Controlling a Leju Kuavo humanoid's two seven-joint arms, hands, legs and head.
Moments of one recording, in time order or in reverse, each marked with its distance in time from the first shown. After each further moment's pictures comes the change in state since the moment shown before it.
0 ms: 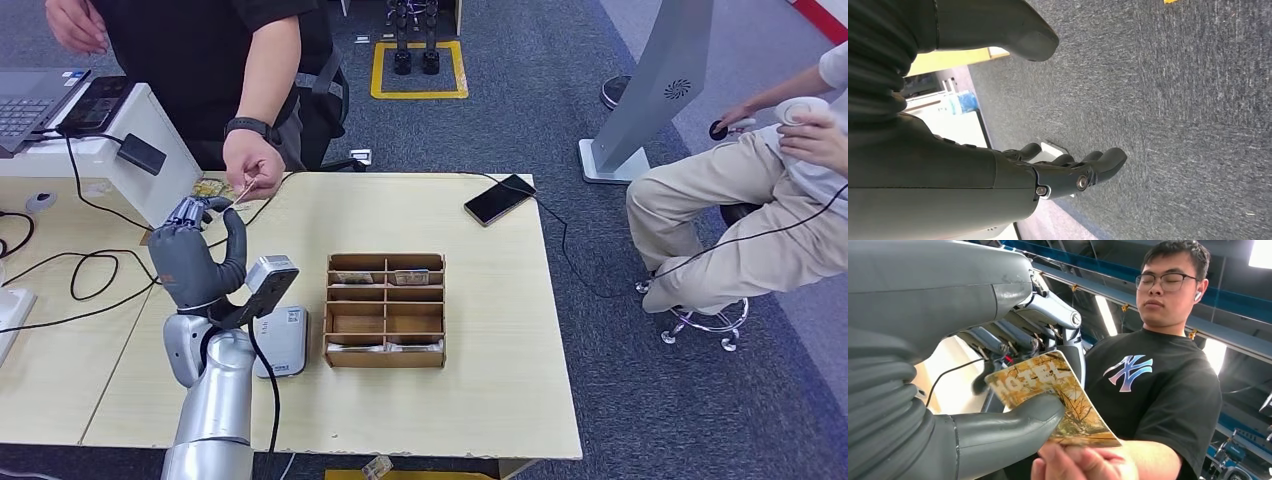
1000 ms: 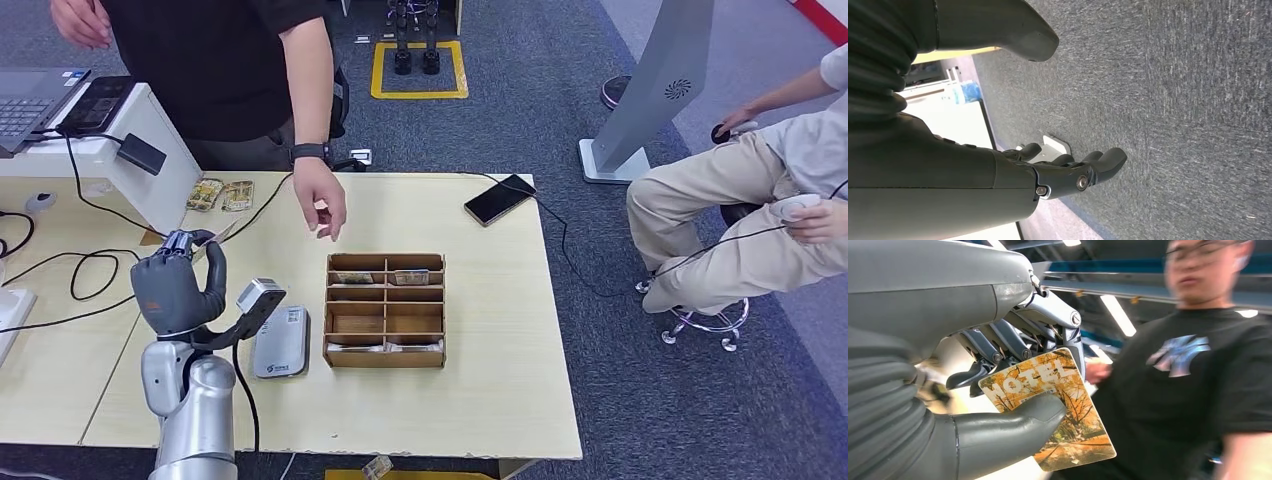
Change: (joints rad) left arm 0.049 0.009 0.178 0.000 -0.202 0.001 0.000; right arm 0.010 -0.001 0.000 0.001 0.041 0.019 0.007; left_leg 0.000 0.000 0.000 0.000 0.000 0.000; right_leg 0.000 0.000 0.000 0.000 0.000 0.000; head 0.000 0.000
